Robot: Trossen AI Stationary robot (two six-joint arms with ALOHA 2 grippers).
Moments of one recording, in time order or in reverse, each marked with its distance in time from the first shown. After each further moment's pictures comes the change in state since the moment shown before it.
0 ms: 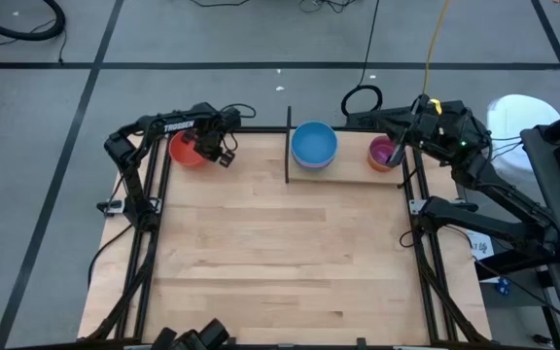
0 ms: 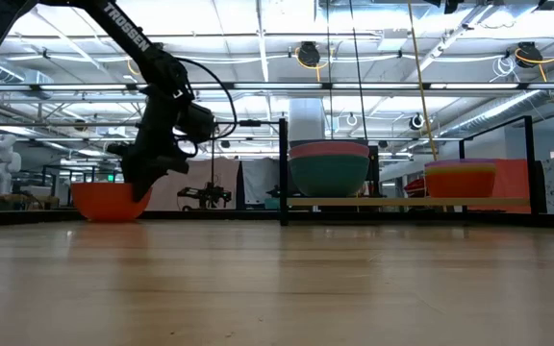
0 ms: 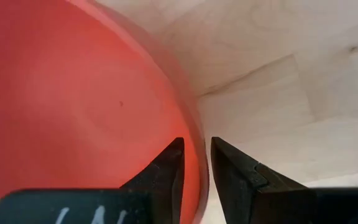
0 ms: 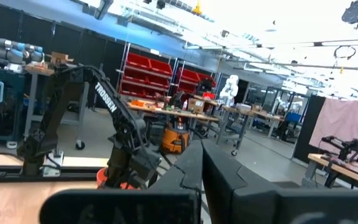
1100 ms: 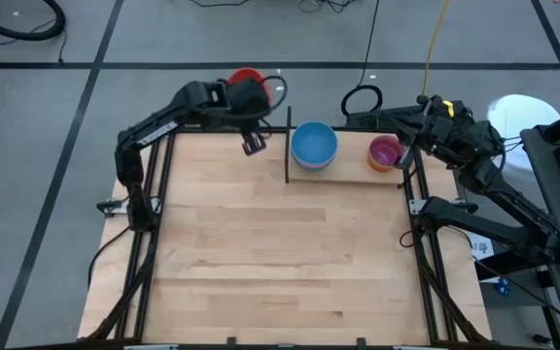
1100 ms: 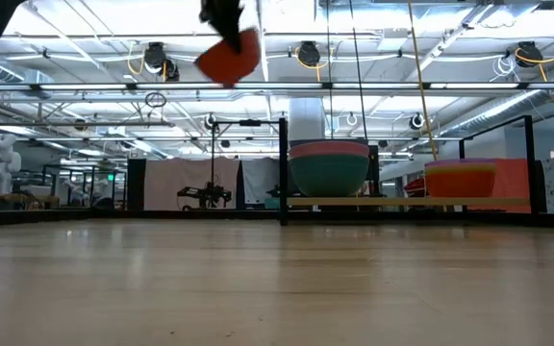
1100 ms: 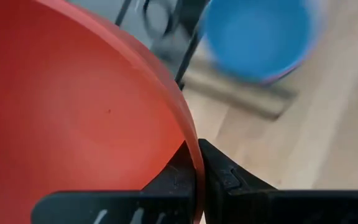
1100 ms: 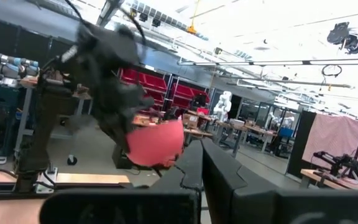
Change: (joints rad) left arm -0.435 -0.001 0.989 -0.287 -0.149 0.448; right arm -0.001 -0.066 0.000 0.009 0.008 0.007
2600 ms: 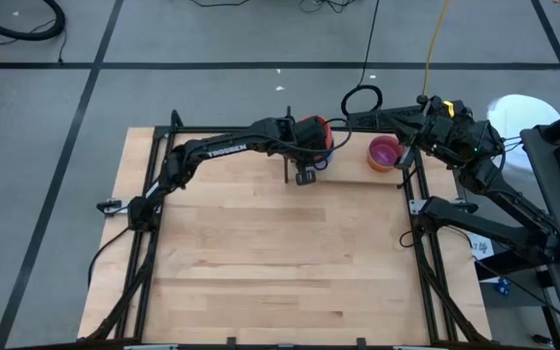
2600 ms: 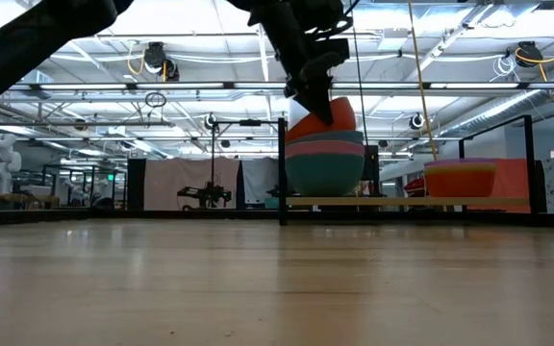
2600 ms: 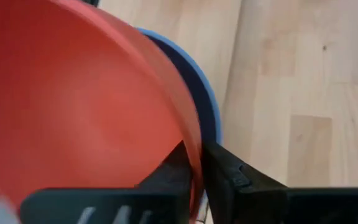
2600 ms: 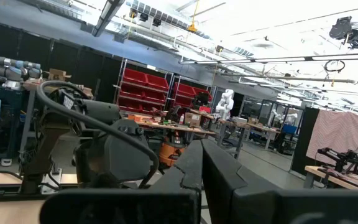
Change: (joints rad) left arm -0.097 0.406 0.042 0.378 0.245 0.088; right arm -0.002 0.001 0.000 -0.009 -0.003 0.023
